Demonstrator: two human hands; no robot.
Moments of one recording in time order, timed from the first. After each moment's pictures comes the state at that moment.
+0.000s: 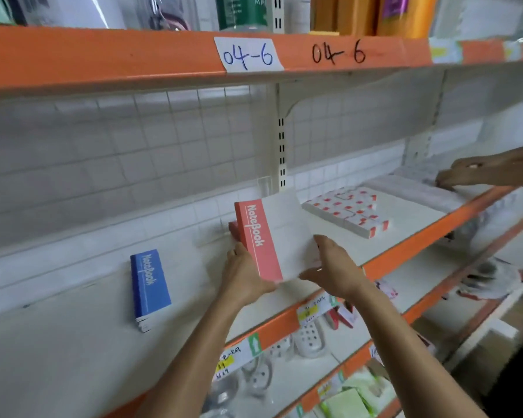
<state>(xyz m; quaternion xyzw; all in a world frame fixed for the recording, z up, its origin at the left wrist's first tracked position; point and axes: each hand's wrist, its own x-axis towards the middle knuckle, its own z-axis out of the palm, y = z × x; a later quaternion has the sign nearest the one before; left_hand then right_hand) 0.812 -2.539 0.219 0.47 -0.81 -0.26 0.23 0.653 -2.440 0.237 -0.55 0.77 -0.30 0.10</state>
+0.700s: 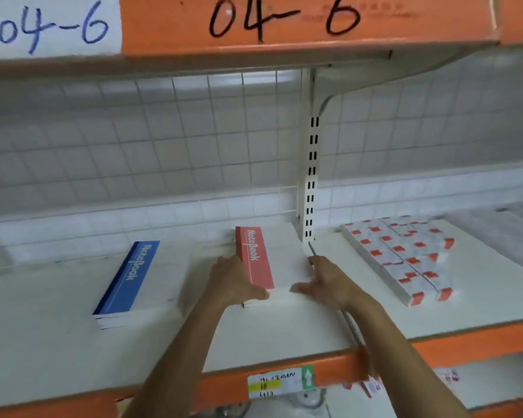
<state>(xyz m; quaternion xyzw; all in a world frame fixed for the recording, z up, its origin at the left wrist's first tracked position) 0.739 -2.598 0.214 0.61 -0.74 -0.24 0.17 0.537 -2.565 0.210 -0.67 0.66 -0.21 0.27</state>
